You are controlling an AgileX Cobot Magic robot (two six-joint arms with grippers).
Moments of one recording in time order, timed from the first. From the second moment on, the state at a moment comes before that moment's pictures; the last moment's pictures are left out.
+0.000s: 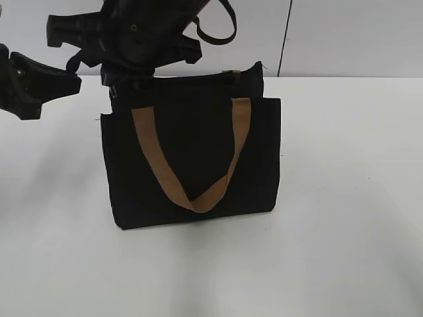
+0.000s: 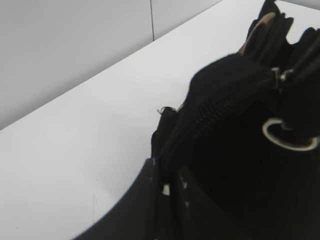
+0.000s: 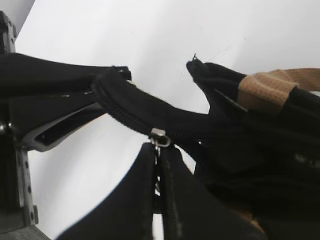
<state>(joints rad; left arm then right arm) 0.01 1.50 -0.78 1.51 -0.78 -0.99 0.83 1.97 -1.75 0.10 0.68 0.43</state>
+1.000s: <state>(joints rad) 0.05 1.36 -0.78 1.75 -0.77 -1.43 0.57 1.94 -1.75 0.43 0.97 -0.04</state>
